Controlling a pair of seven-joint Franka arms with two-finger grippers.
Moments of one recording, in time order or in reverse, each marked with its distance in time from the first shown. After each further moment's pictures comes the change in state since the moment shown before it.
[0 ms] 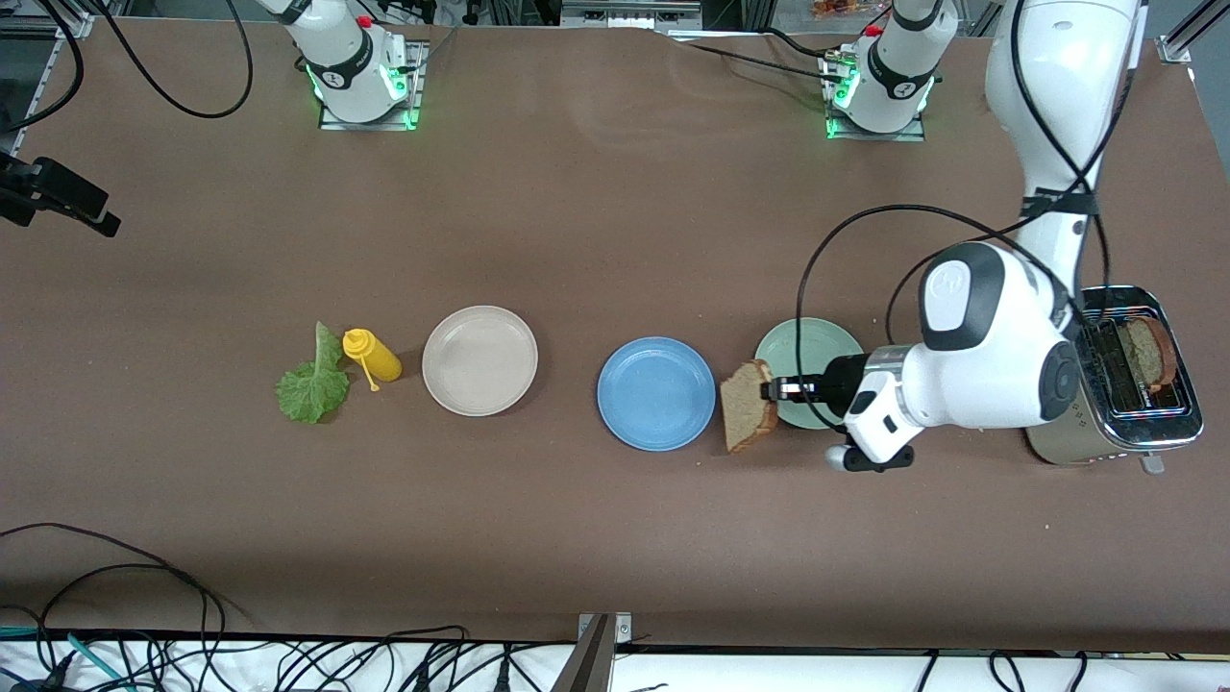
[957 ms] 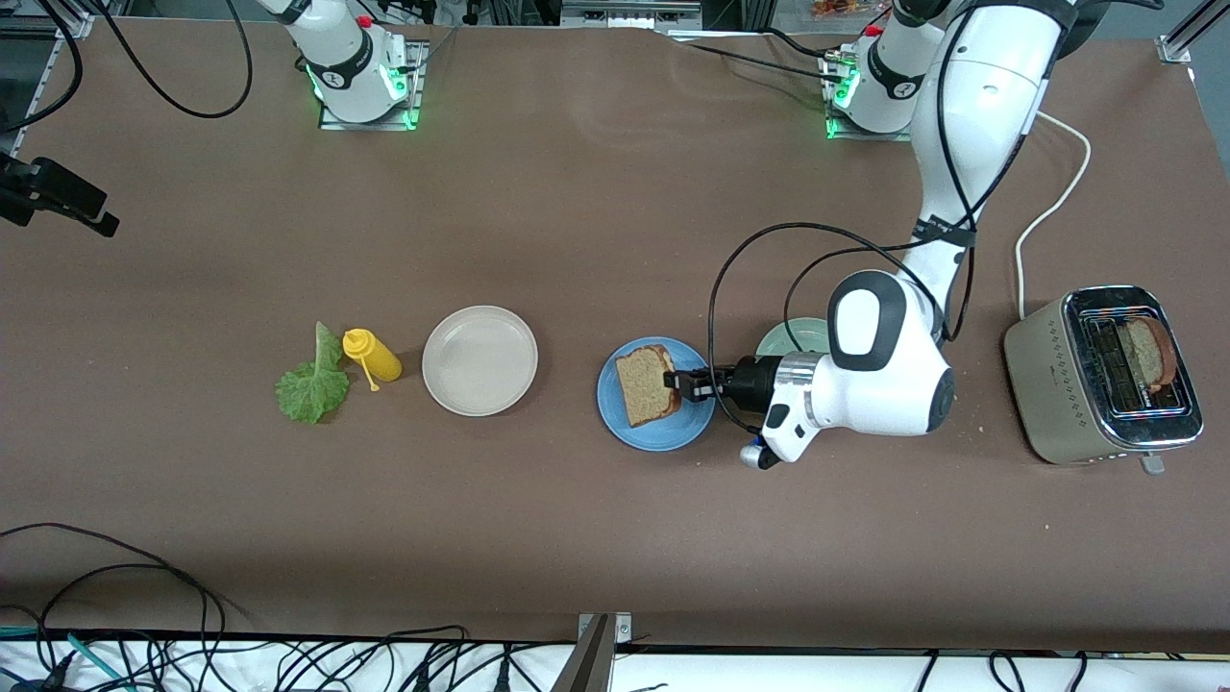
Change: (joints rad) left arm -0.106 0.123 0.001 0.002 -0.330 0.084 -0.077; right arm 0.000 0.000 -0.002 0.000 0.000 0.000 0.000
